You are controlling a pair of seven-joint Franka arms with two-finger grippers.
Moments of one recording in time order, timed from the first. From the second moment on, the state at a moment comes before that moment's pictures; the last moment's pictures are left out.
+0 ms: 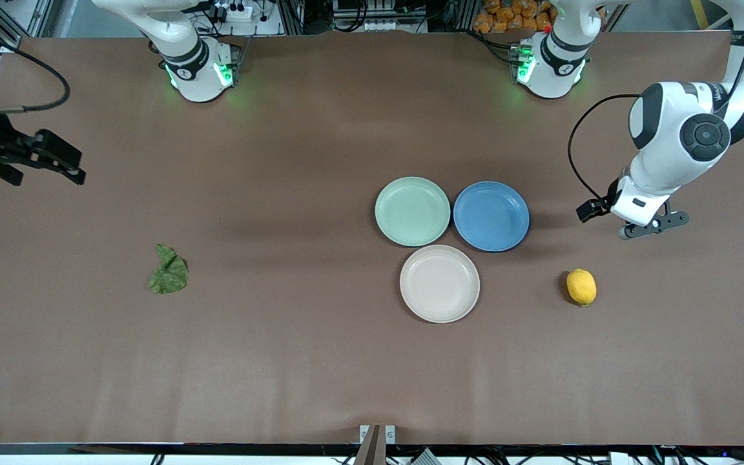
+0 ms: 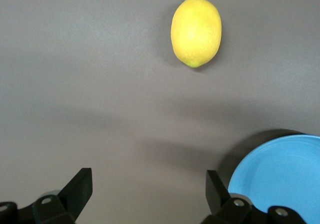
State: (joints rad) left arm 0.05 0.04 -0.12 -2.28 0.09 2.30 -0.35; right arm 0.05 0.10 0.05 -1.29 -0.01 1.46 0.06
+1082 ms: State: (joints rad) left arm 0.05 -0.09 -0.15 -1.63 -0.03 1.64 -0.15; right arm 0.03 -0.03 -0.04 -1.50 0.00 1.47 -0.03
